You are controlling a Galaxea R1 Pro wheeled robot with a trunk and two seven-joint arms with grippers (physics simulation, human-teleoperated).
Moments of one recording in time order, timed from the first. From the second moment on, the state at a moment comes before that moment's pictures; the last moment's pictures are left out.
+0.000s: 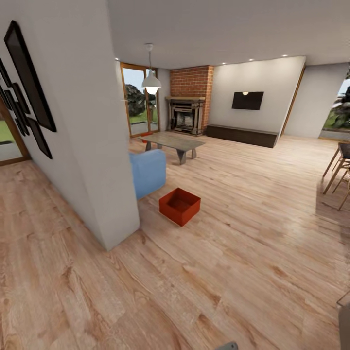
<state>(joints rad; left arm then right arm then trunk) -0.07 0.00 -0.03 -0.39 0.00 -0.02 0.00 -0.28 0.08 0.43 -0.34 -0.15 0.06 -0.18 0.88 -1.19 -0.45</state>
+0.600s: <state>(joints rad) -0.07 0.00 -0.03 -0.39 0.00 -0.02 0.00 -0.28 0.08 0.43 -0.34 -0.15 0.06 -0.18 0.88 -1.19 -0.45</state>
